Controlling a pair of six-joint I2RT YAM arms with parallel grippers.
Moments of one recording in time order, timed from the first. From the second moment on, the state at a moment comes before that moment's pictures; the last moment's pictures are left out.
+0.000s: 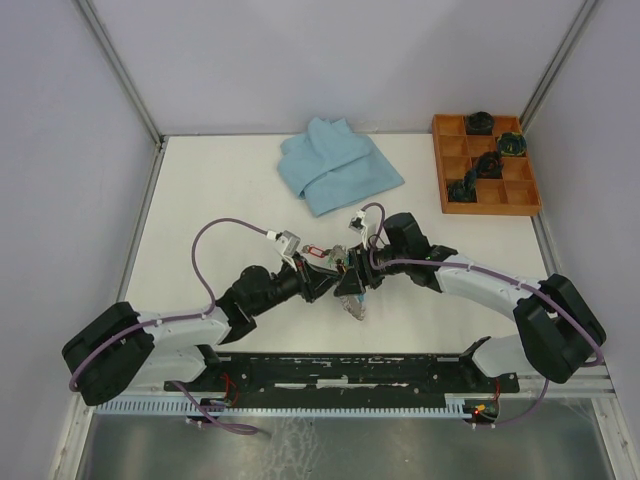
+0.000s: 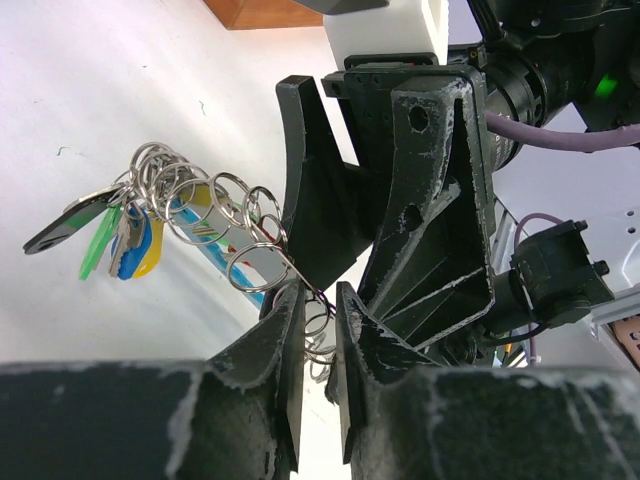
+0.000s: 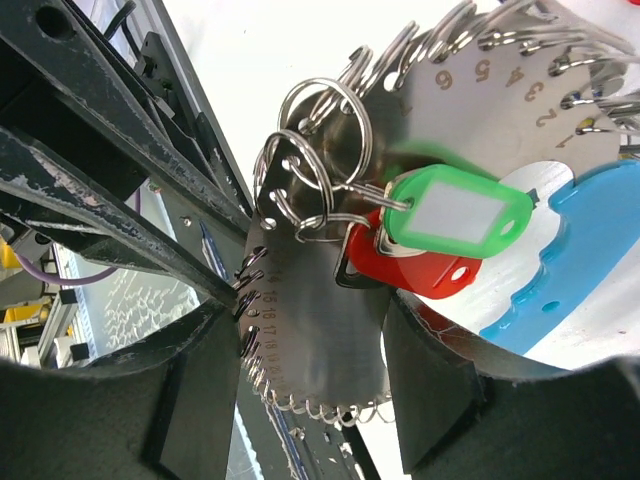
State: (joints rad) left arm -0.88 1.17 0.26 0.86 0.13 -0.62; right arm 0.65 1.38 0.71 -0.01 -0.72 0.39
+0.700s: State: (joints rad) left arm -0.85 1.05 0.22 0.80 0.20 -0.58; right arm 0.65 1.38 0.71 -0.04 -0.75 0.36
